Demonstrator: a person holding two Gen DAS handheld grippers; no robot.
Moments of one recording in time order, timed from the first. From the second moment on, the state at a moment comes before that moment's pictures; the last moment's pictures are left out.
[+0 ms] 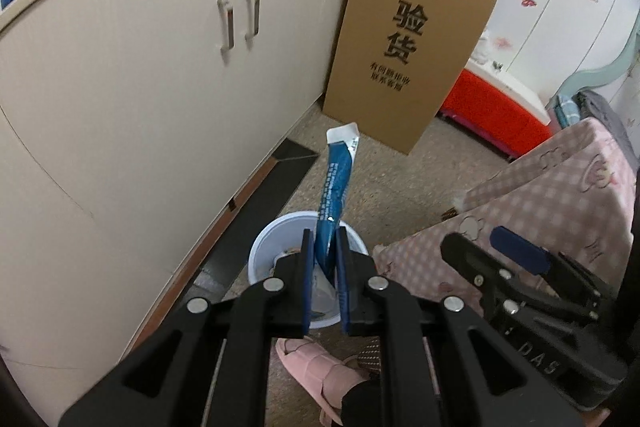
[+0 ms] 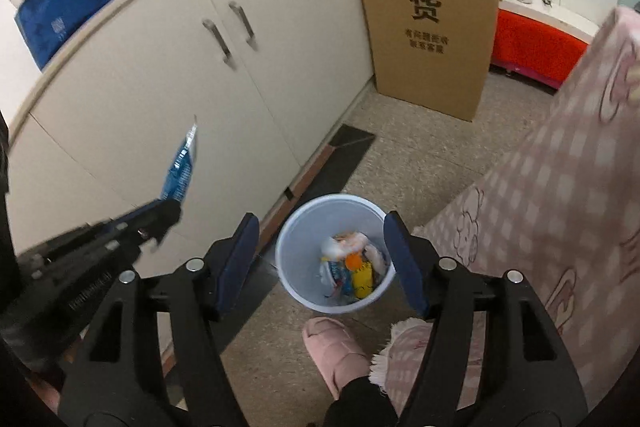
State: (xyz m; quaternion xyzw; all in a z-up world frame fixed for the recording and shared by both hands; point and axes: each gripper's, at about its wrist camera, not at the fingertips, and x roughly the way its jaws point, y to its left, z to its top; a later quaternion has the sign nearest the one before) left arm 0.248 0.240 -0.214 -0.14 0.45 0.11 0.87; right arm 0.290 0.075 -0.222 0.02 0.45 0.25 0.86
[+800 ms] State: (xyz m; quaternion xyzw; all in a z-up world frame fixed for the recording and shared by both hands) left arm 0.285 0.216 -0.245 -0.11 0.49 0.10 0.86; right arm 0.291 0.041 -0.230 0.04 0.44 0.20 0.88
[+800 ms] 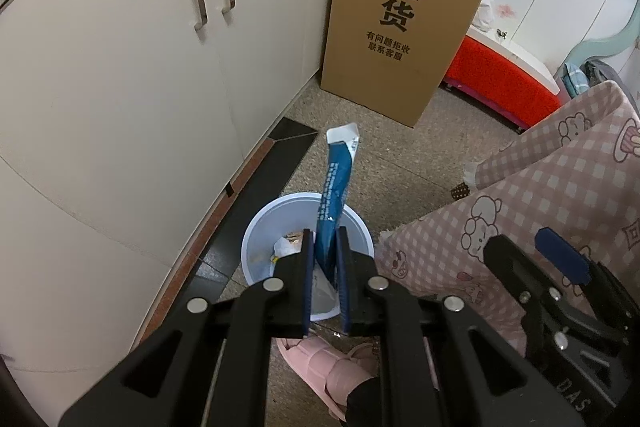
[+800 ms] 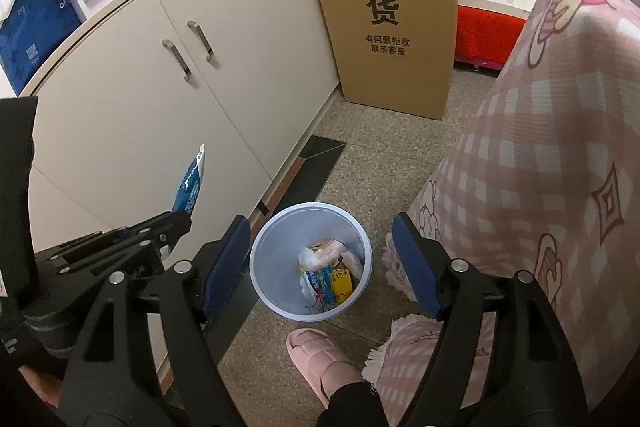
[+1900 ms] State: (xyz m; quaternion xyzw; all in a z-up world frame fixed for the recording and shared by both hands) left arm 0.243 0.245 -0.219 -0.12 0.46 0.17 0.86; right arm 0.263 0.059 -0.211 0.06 0.44 0.25 0.86
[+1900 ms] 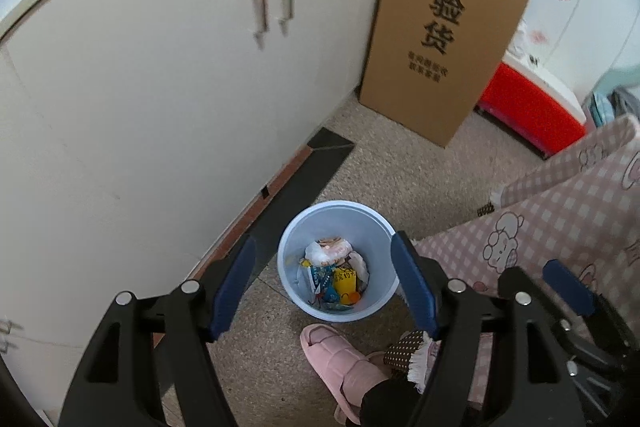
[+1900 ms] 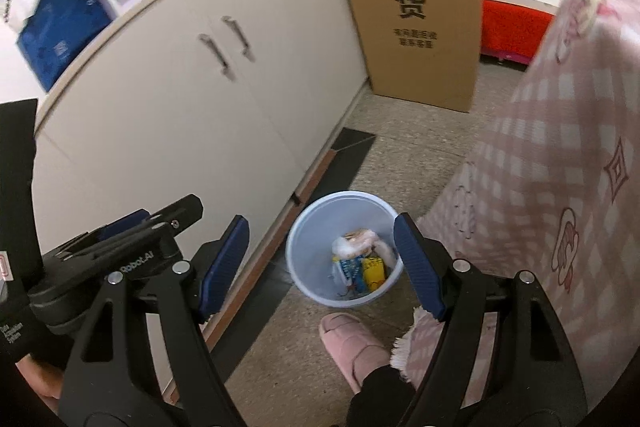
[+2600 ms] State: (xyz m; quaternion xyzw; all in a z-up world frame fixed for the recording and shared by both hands) left arm 0.163 0.164 -0.072 -0.11 0.33 0.14 0.93; right arm 0.181 -0.036 -0.064 0.07 0.31 0.24 0.92
